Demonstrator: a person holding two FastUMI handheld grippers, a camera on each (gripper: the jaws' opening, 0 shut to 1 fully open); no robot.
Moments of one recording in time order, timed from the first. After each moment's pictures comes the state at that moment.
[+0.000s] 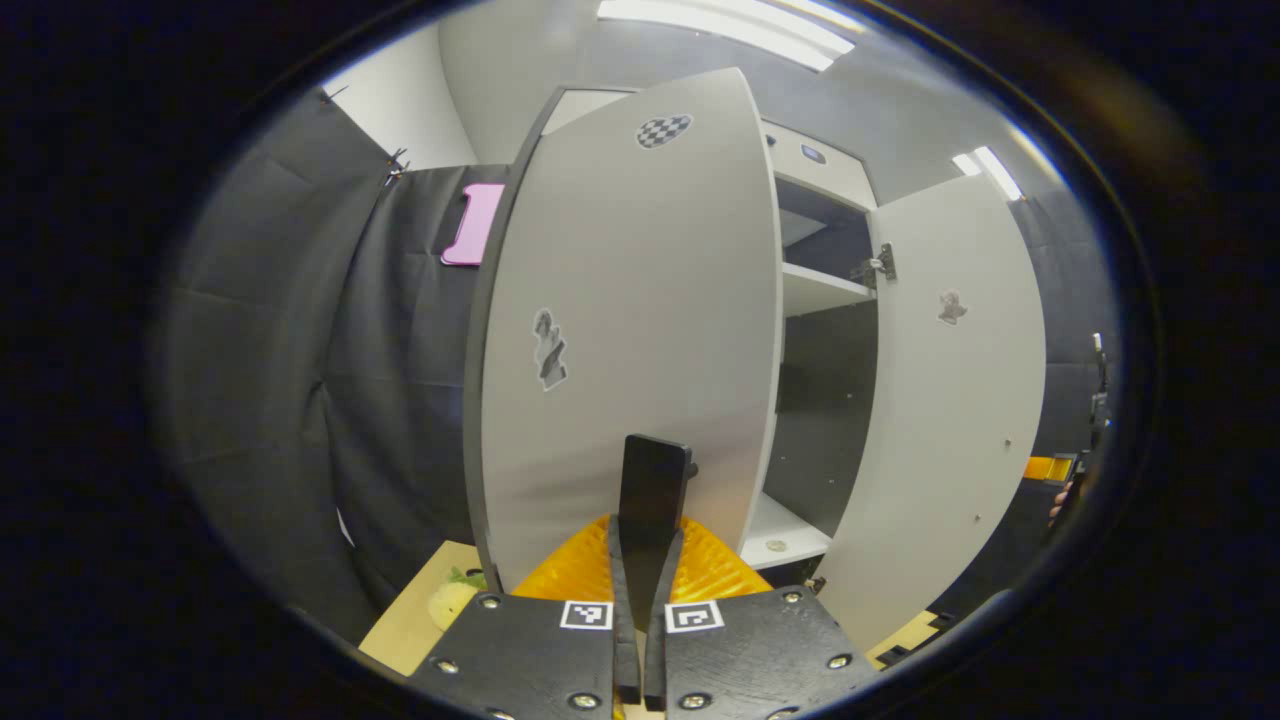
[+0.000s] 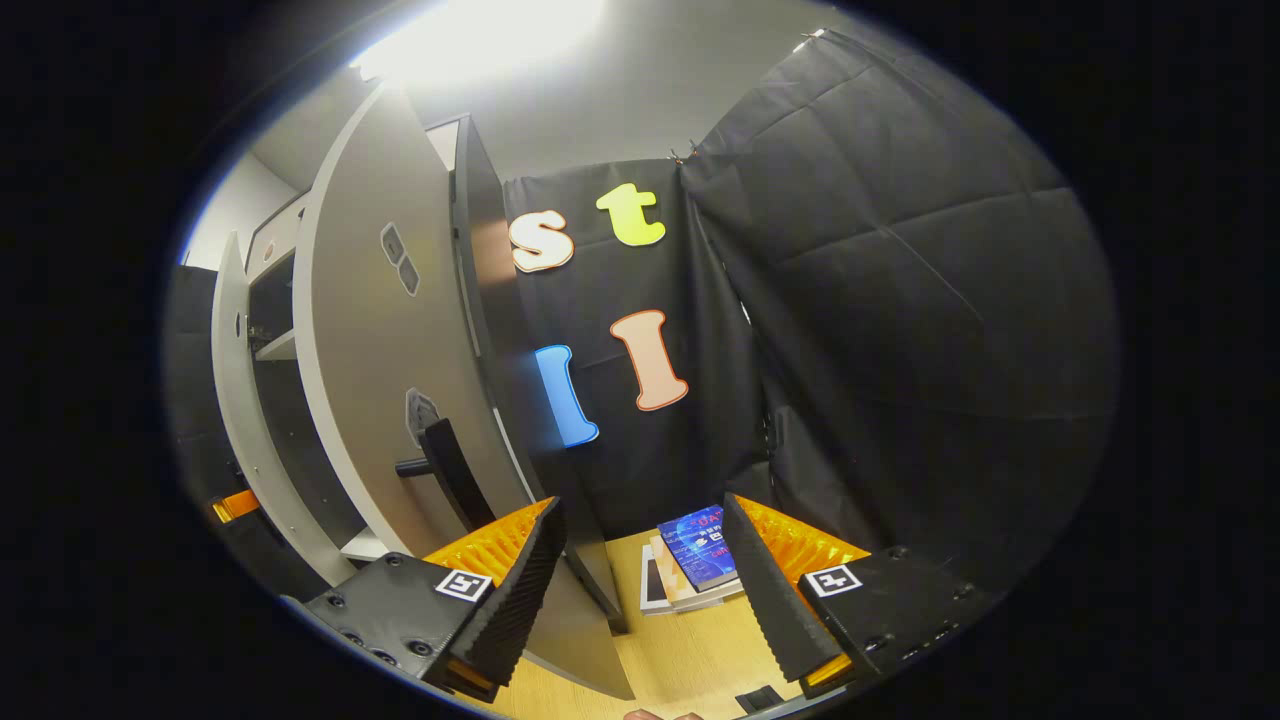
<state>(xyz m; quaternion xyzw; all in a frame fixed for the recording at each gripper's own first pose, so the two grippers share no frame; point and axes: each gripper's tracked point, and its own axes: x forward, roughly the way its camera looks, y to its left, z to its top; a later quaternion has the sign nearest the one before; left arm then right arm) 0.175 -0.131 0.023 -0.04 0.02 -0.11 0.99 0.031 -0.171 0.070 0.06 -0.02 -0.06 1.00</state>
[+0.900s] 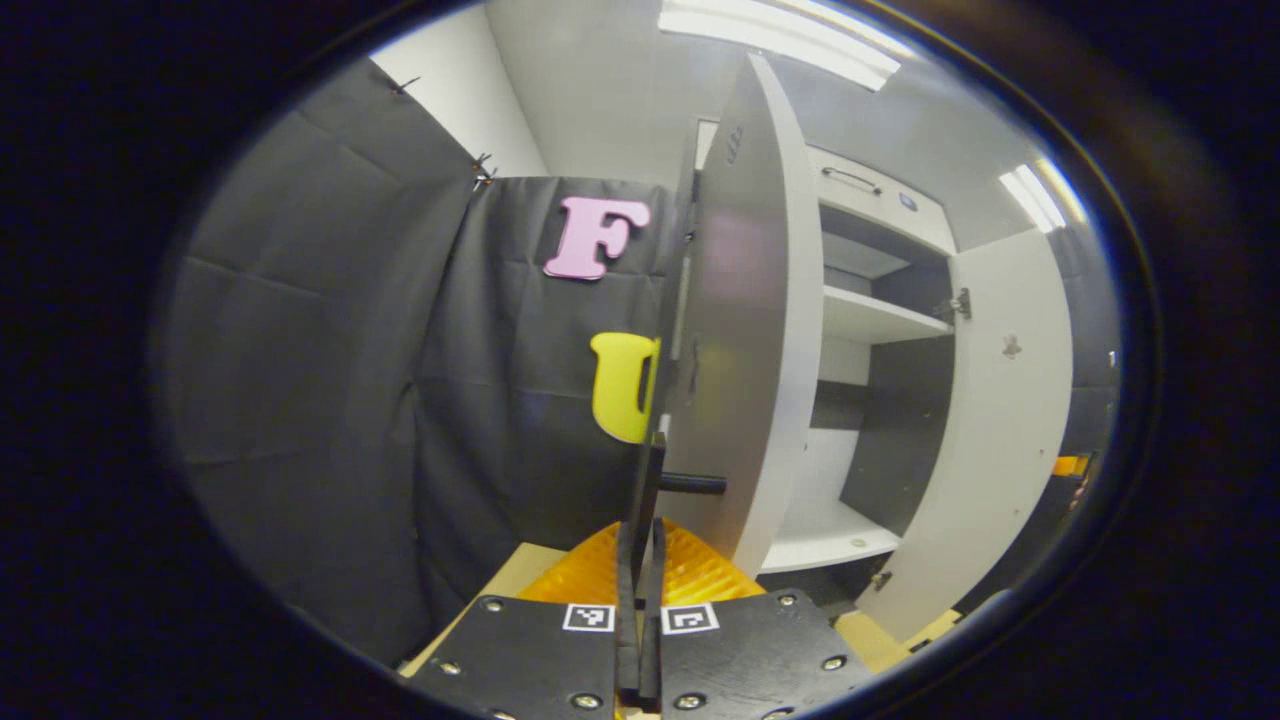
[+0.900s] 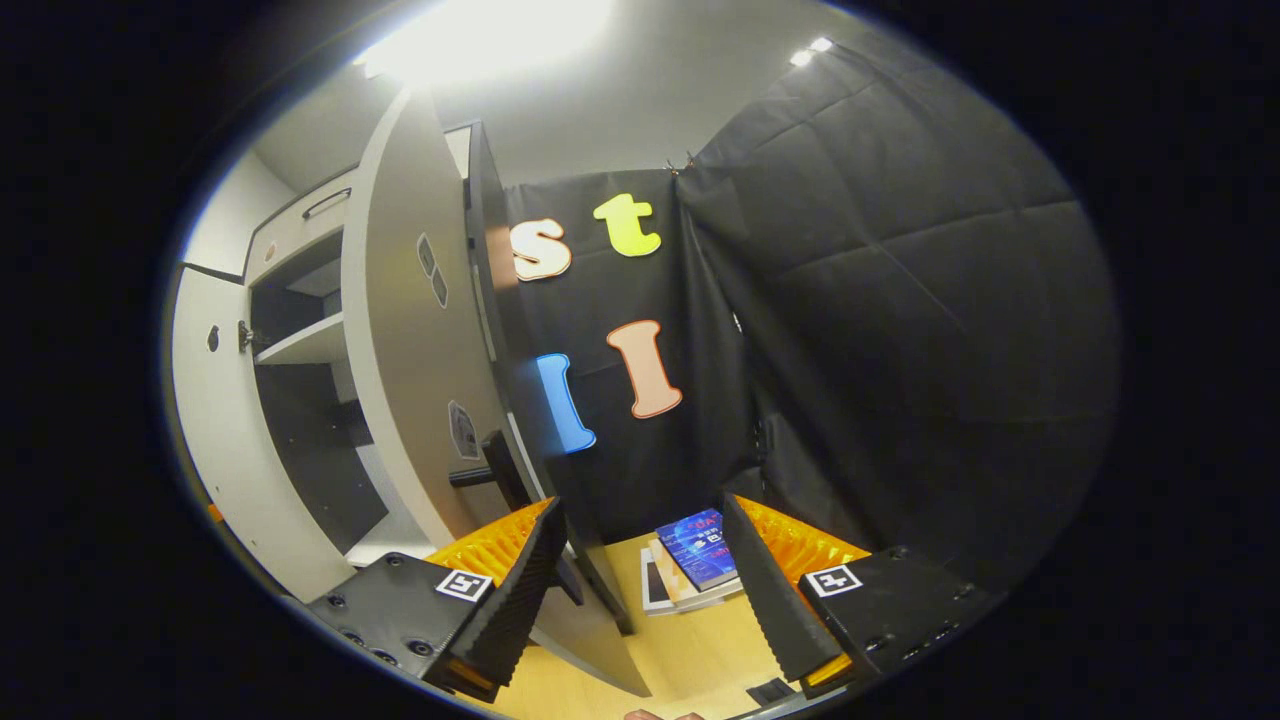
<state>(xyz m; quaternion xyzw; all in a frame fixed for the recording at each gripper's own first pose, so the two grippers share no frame) 0.140 0.051 0.029 -0.03 0.01 -0.02 1.00 0.003 -0.151 0.080 0.06 -0.03 -0.10 0.99</state>
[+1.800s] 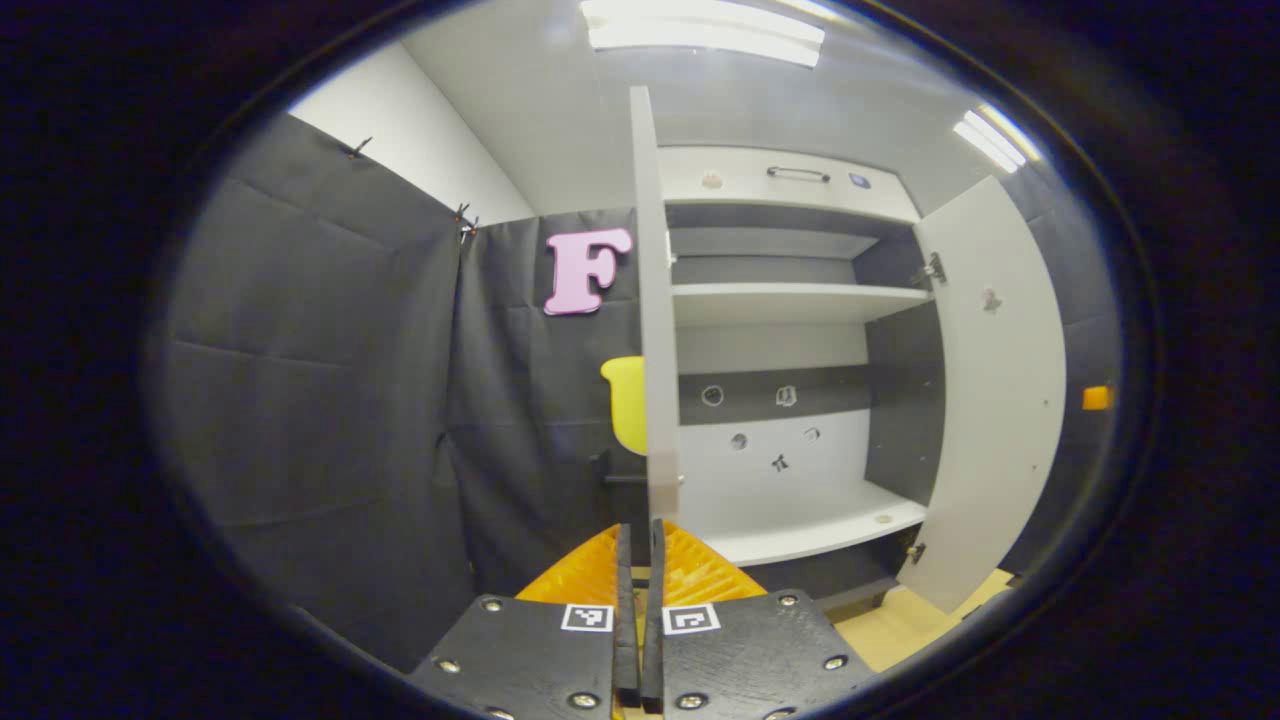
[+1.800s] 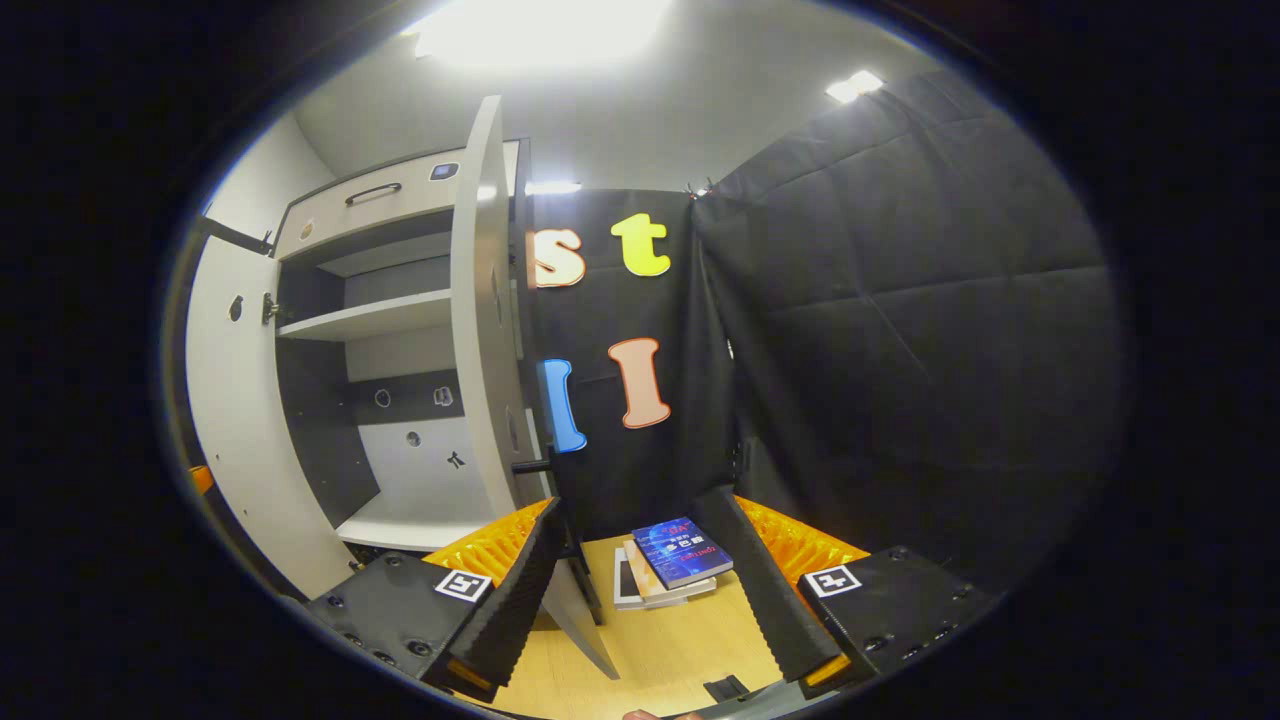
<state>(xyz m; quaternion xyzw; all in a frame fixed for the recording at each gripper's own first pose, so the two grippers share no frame) 0.080 -0.015 0.061 0.04 -0.03 -0.01 1.00 -0.052 -0.125 0.088 0.00 -0.03 -0.09 1.00</state>
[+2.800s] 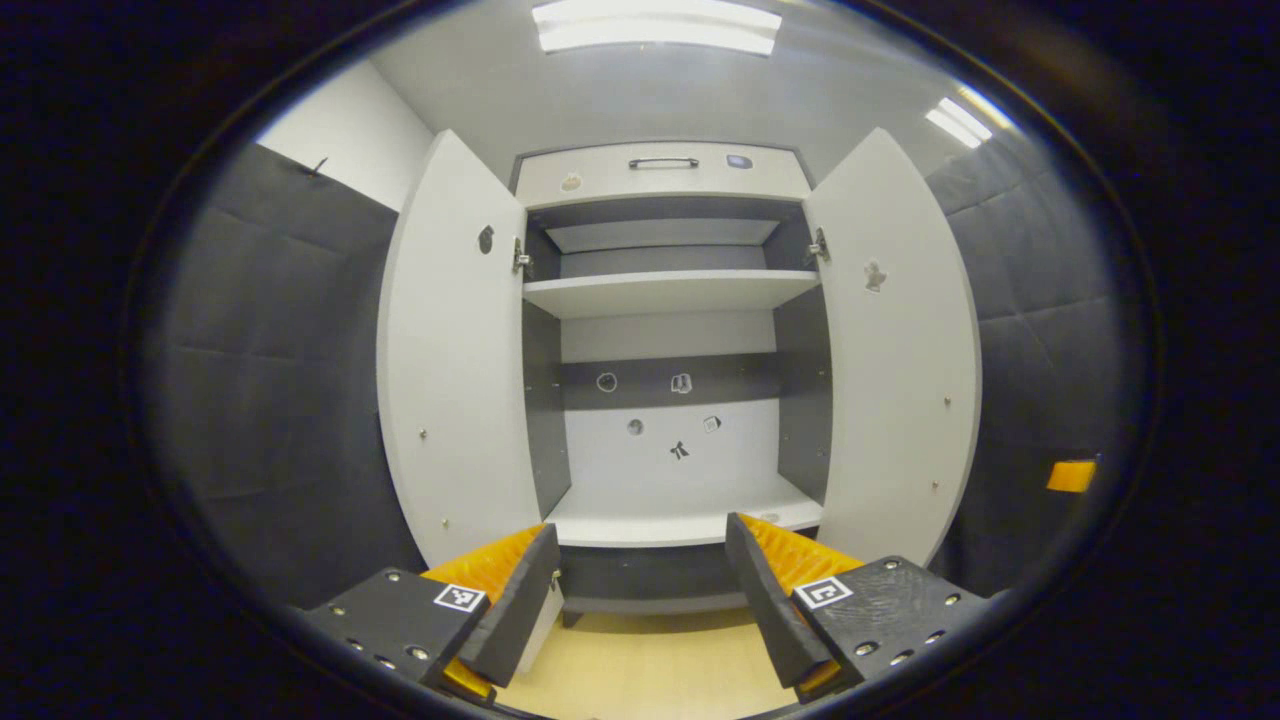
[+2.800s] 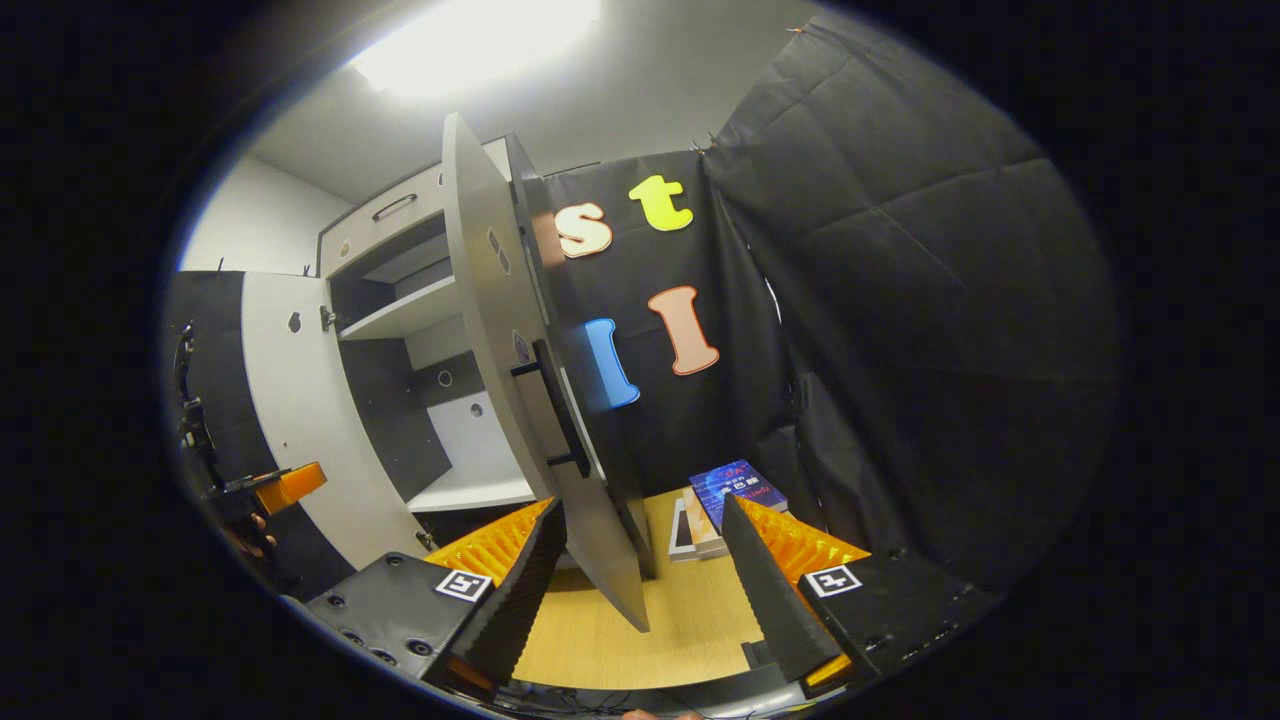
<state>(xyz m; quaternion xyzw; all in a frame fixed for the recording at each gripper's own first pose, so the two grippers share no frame) 0.038 -0.197 0.020 0.04 0.00 -0.01 1.00 -0.091 -0.151 0.015 0.09 0.00 0.01 1.00</state>
